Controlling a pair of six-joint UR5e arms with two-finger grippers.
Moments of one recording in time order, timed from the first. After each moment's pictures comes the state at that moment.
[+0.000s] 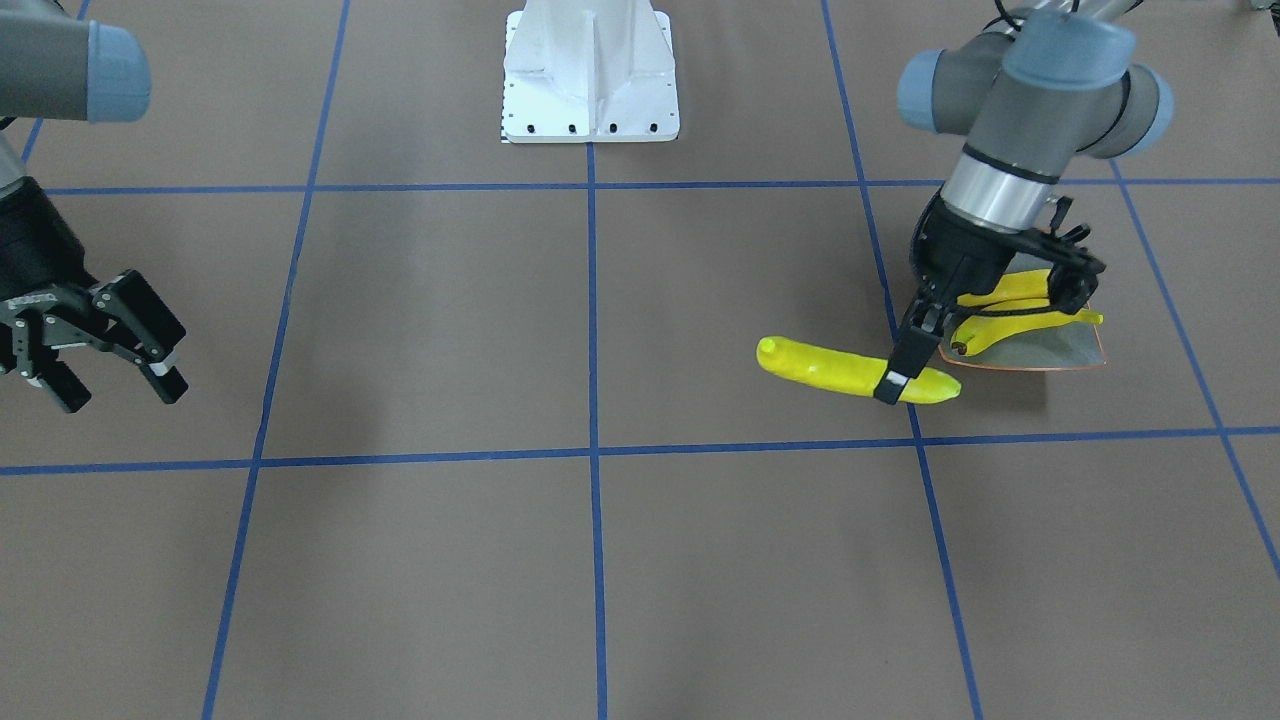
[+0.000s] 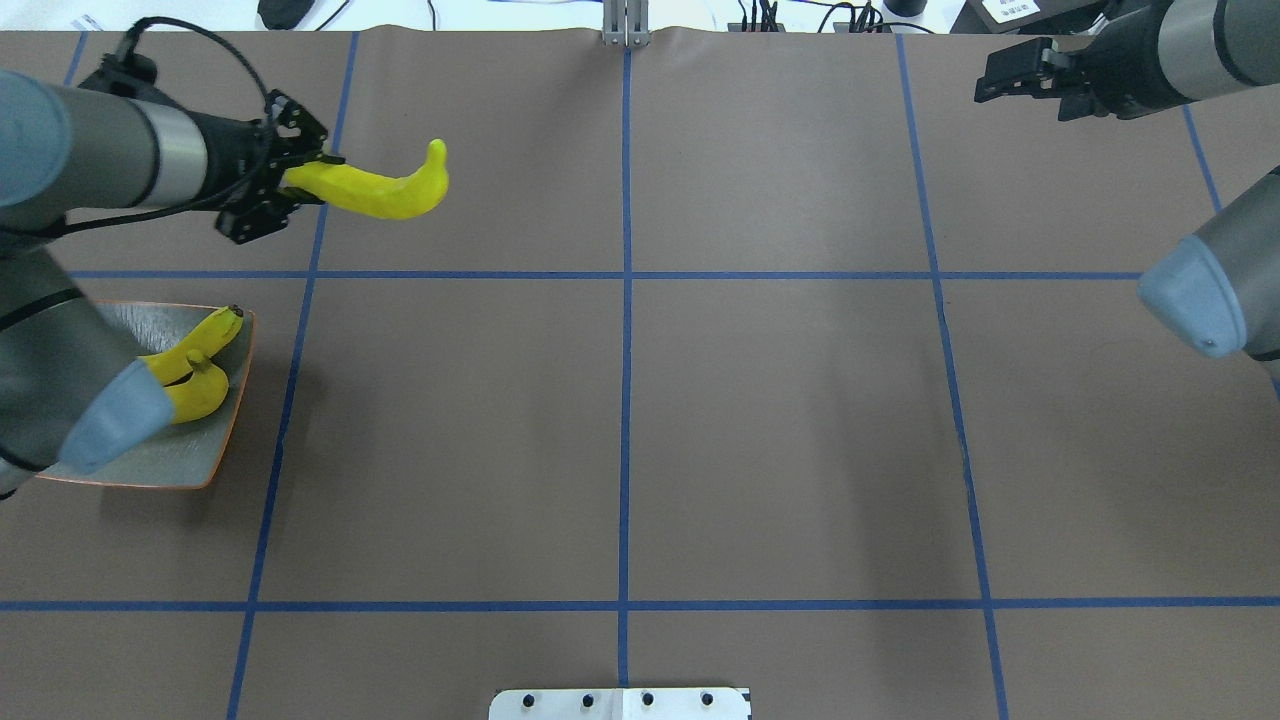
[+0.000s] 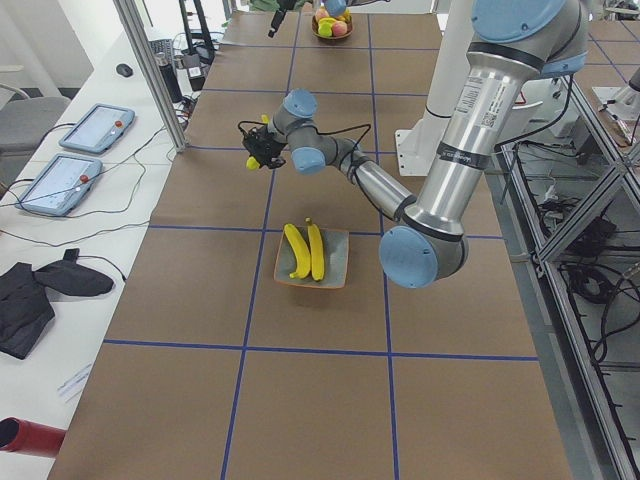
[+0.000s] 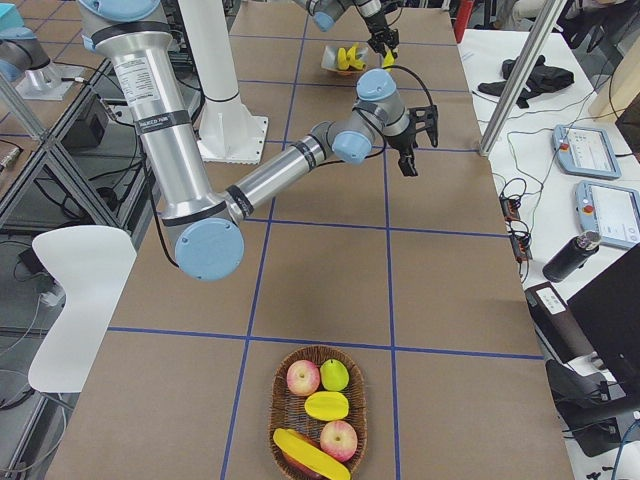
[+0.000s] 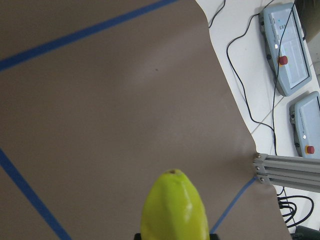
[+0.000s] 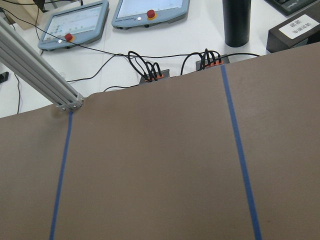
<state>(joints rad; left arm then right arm) -0.88 -1.84 -1.89 -2.10 -1.83 -2.03 1.10 -1.26 1.83 -1.16 2.03 1.02</state>
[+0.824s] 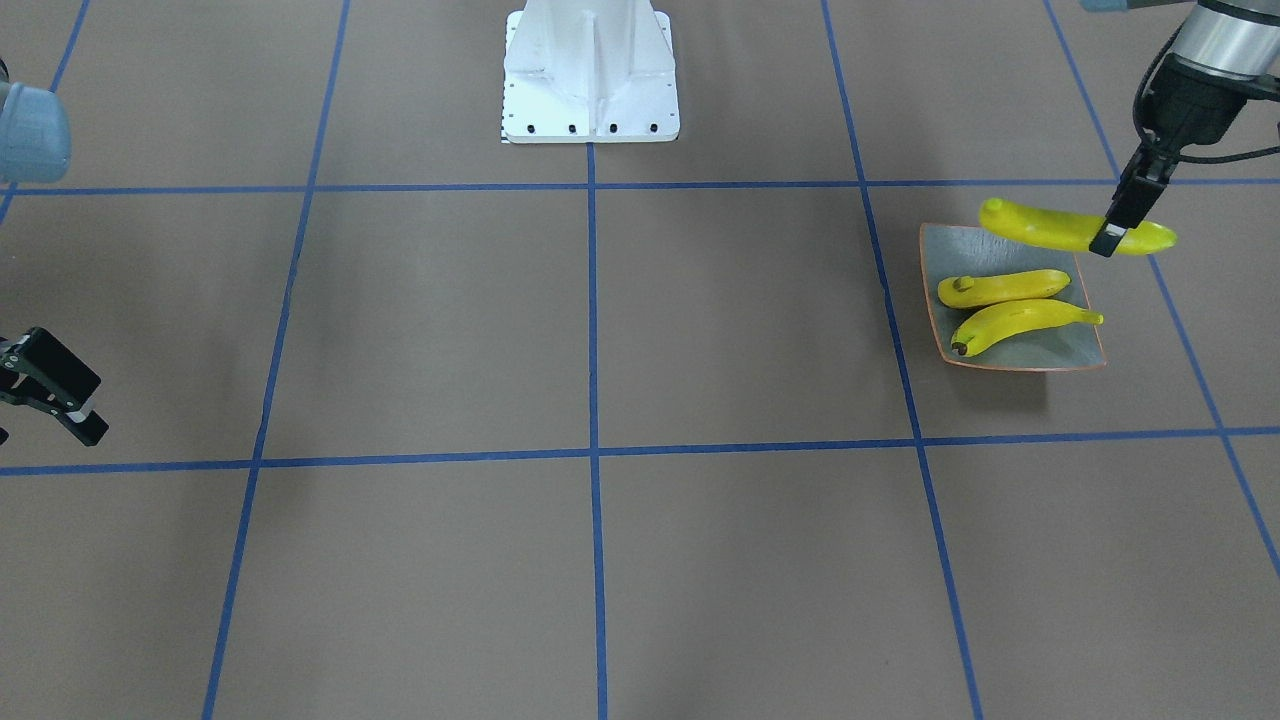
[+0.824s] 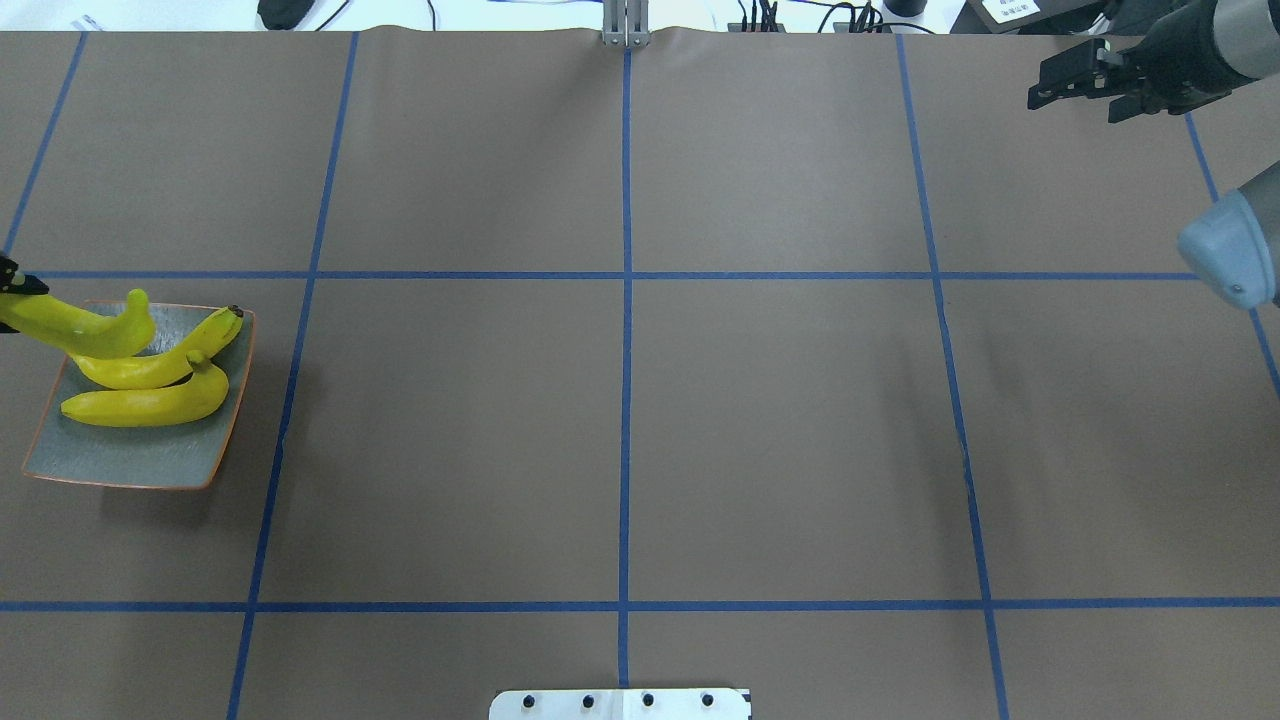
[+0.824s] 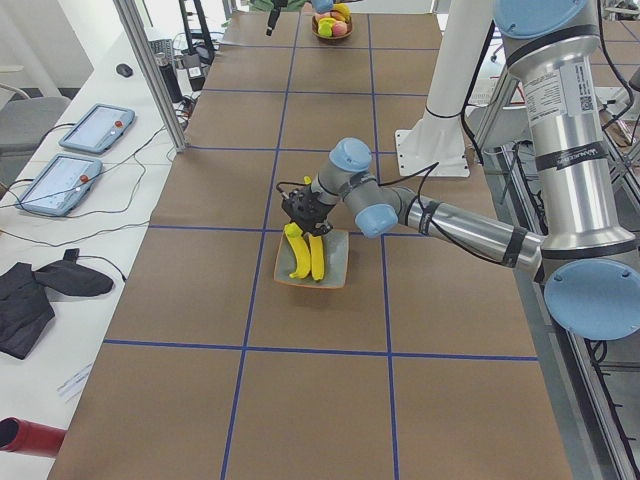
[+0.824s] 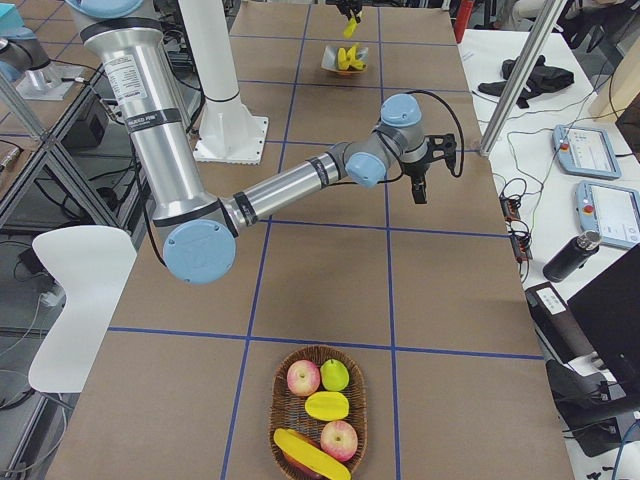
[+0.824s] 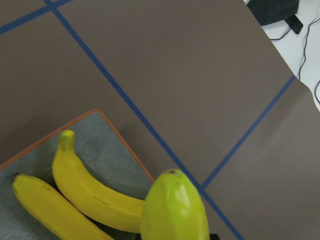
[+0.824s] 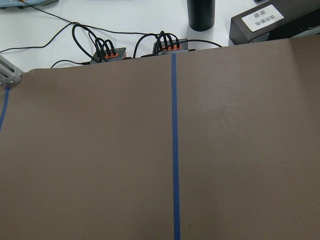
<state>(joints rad) -1.02 -1.31 -2.05 -2.25 -1.97 -1.81 1.18 -1.26 1.72 -1.16 2.15 0.89</state>
